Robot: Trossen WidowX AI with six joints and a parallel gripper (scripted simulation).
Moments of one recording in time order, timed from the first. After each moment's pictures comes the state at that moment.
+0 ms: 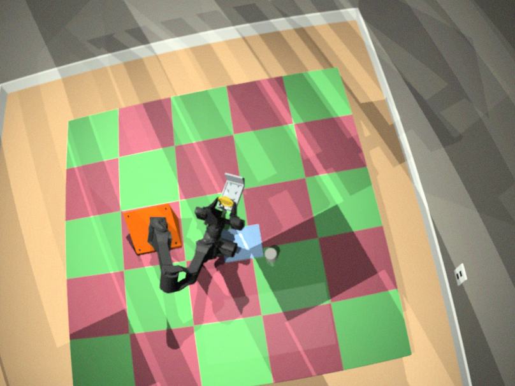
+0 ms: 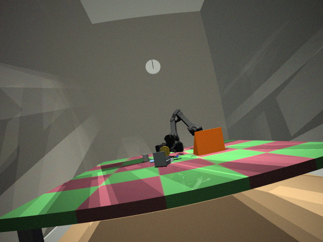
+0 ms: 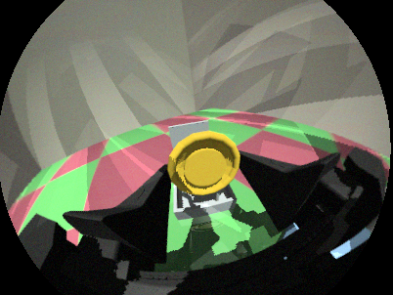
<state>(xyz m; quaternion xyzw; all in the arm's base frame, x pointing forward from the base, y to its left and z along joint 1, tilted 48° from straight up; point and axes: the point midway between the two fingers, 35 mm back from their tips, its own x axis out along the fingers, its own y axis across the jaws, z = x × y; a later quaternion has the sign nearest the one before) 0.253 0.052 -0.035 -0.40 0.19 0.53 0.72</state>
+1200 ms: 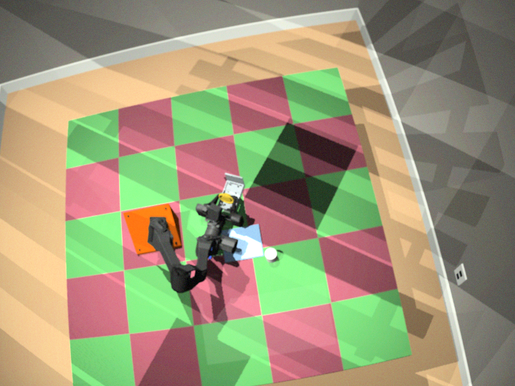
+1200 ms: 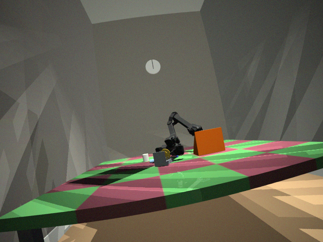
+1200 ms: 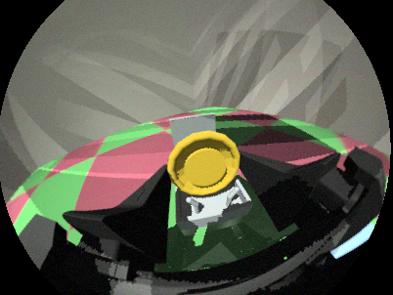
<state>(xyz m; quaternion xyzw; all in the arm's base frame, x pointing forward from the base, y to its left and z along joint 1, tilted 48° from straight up) 0.255 0.054 -0.060 -0.41 0.19 0.53 0.72</state>
